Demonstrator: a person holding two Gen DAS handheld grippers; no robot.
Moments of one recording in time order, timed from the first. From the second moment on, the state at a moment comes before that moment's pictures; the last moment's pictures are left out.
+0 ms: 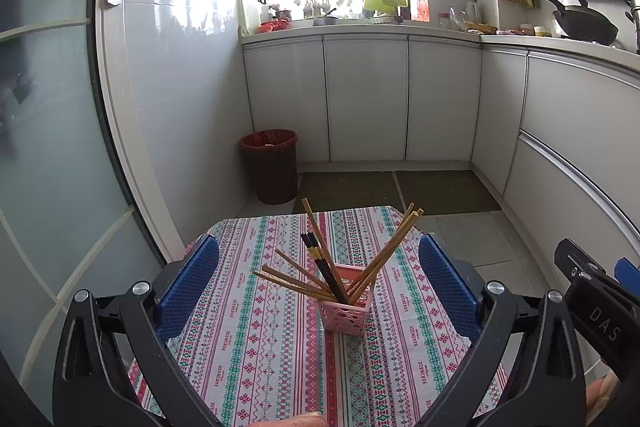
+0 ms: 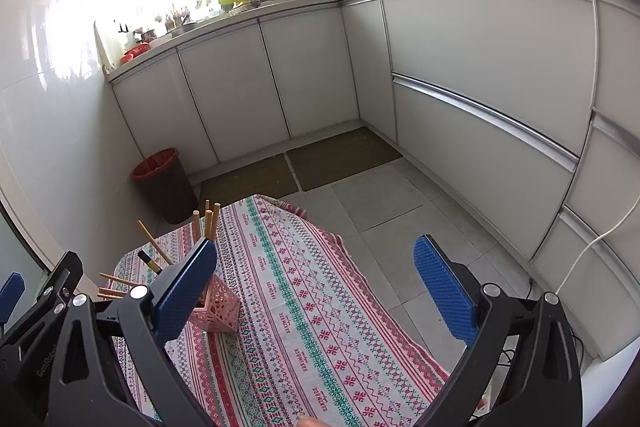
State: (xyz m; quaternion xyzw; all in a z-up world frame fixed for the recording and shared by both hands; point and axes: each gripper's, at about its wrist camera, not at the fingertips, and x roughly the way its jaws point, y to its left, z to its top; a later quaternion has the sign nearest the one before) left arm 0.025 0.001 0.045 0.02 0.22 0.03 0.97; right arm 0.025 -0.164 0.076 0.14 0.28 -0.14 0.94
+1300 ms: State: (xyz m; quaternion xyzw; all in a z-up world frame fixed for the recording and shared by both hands) left arm 0.032 0.003 0.038 0.03 0.23 0.04 0.97; right arm 0.027 -0.159 0.071 0.13 0.29 -0.13 0.94
